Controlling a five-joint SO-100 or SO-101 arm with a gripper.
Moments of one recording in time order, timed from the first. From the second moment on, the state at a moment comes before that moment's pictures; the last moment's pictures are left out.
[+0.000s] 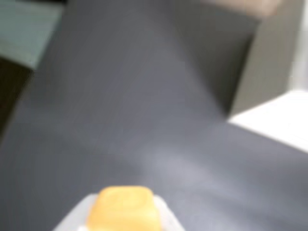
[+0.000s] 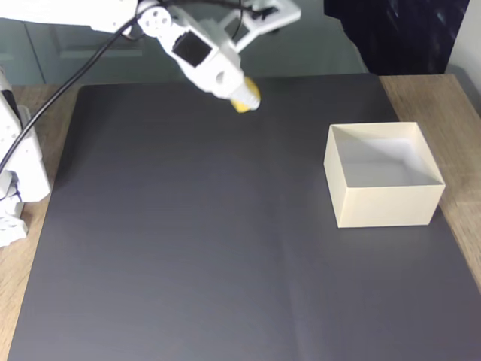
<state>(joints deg) 1.4 99.9 123.1 14.8 172.1</state>
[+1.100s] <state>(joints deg) 26.3 83.1 89.2 5.9 177.3</state>
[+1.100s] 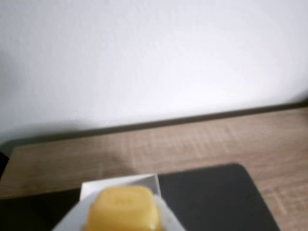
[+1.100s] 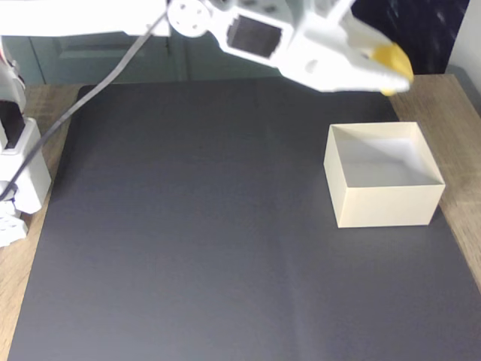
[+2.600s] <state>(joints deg) 21.8 63.2 78.4 5.1 177.1</state>
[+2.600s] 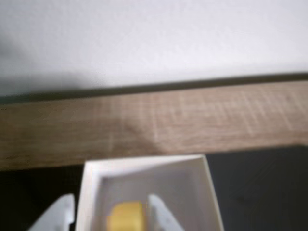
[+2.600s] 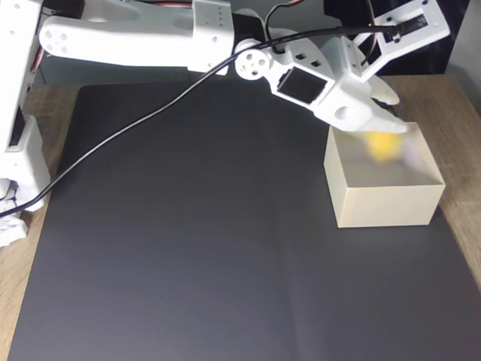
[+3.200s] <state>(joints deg) 19.3 73.1 82.4 8.9 176.8</state>
